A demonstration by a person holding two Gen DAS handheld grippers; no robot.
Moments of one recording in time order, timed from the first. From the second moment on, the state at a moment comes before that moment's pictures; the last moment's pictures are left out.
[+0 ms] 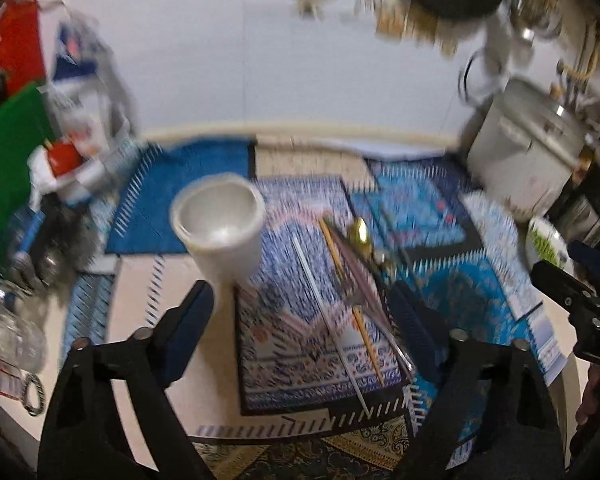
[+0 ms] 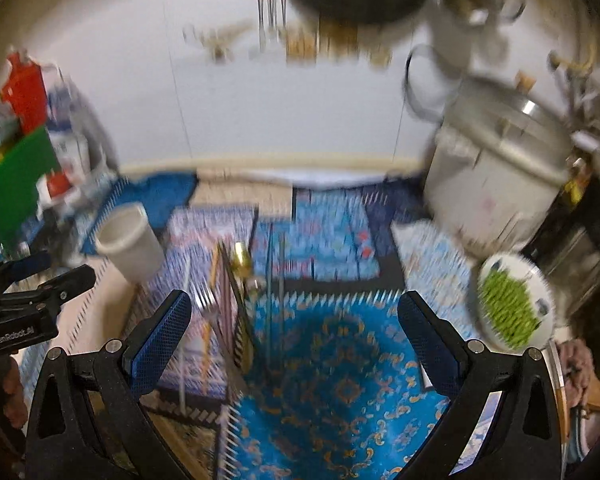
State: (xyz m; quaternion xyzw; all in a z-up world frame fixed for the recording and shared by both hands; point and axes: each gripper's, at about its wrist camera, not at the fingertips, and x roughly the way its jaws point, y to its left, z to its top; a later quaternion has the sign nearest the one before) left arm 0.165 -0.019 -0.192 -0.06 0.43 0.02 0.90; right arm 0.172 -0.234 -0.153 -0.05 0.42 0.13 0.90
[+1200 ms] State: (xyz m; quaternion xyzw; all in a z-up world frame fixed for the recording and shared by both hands) left arm 0.254 -0.027 -0.312 -0.14 0.56 0.03 0.81; right arm 0.293 -0.135 -0.276 -0.12 0.57 0.37 0.72
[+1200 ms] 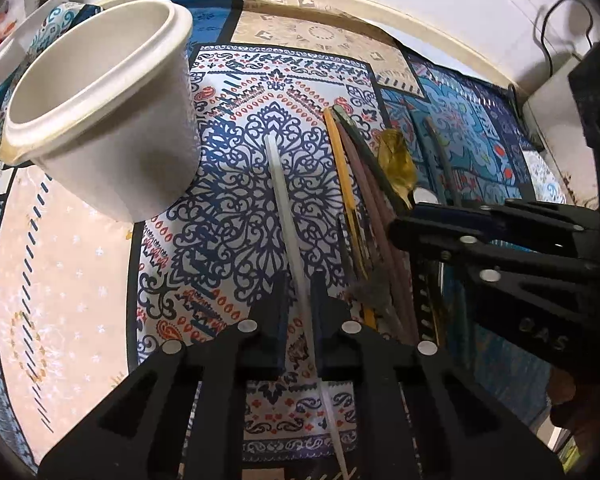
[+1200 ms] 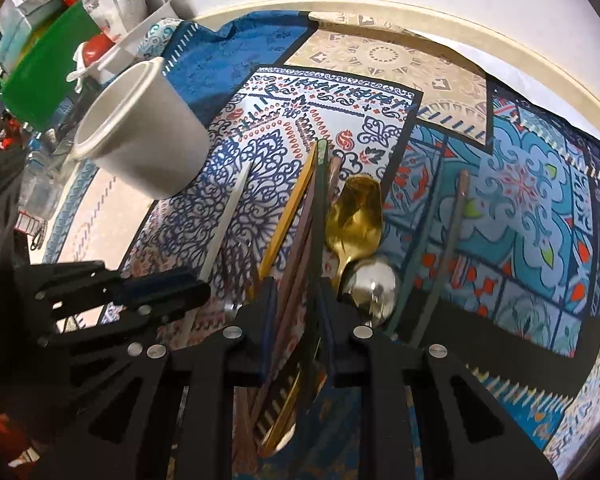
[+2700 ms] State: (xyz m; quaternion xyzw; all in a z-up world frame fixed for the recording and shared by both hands) left arm 0.255 -0.028 -0.274 -0.07 0.57 -0.02 0.82; right arm 0.275 -0.153 -0.247 -0.11 0.54 0.36 0.75
